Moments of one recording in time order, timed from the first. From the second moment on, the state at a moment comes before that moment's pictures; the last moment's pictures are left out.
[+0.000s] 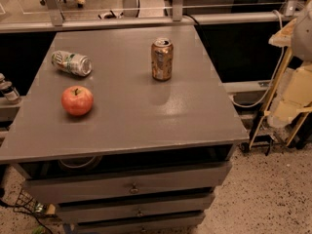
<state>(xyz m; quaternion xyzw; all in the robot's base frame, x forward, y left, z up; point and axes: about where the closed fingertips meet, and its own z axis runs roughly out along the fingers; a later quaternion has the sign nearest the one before) 0.438 -0.213 0.990 -0.60 0.78 -0.05 0.18</state>
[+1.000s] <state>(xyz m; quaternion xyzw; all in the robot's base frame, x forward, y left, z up) 0.507 -0.170 0.960 -0.56 0.79 0.02 0.24</state>
